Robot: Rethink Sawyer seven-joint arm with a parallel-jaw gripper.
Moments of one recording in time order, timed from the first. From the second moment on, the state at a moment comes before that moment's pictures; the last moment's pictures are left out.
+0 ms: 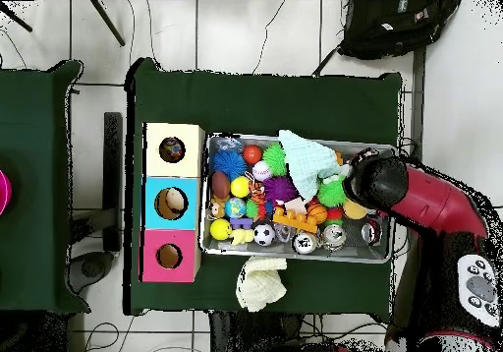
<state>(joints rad) -0.44 -0.49 -0.20 1.35 -0.10 0.49 2.13</state>
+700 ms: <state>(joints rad) -0.44 -0.48 -0.19 1.35 -0.04 0.49 2.13</state>
